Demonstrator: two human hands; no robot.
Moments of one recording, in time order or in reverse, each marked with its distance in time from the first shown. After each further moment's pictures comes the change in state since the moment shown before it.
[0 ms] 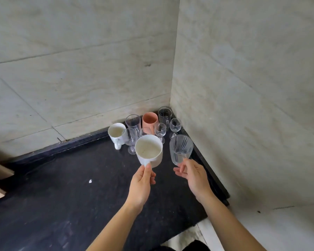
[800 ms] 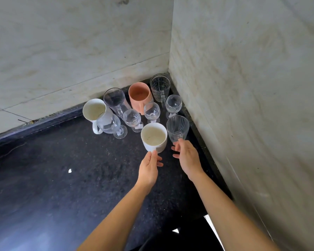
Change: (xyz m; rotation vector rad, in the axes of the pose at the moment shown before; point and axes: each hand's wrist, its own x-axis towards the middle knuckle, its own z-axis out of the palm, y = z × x) left_hand 0.112 -0.075 0.084 0.102 0.026 -0.320; right_hand 0.140 0.069 0.002 -0.163 -0.008 0.219
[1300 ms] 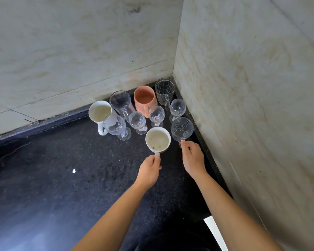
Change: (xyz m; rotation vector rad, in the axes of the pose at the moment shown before) left_hand 0.005 0.012 -0.018 0.245 -0.102 -0.047; right_hand 0.000 -0.011 -0.002 -0.276 0.071 -0.031
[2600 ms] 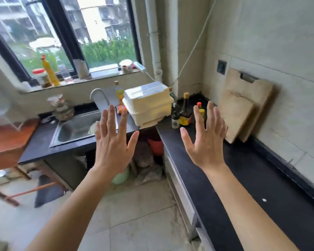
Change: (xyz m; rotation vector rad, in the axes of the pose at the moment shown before) left_hand -0.610 -0.196 -0.145 0.573 1.804 -0.580; right_hand -0.493 -0.180 0.186 -0.042 -0.692 -1.978
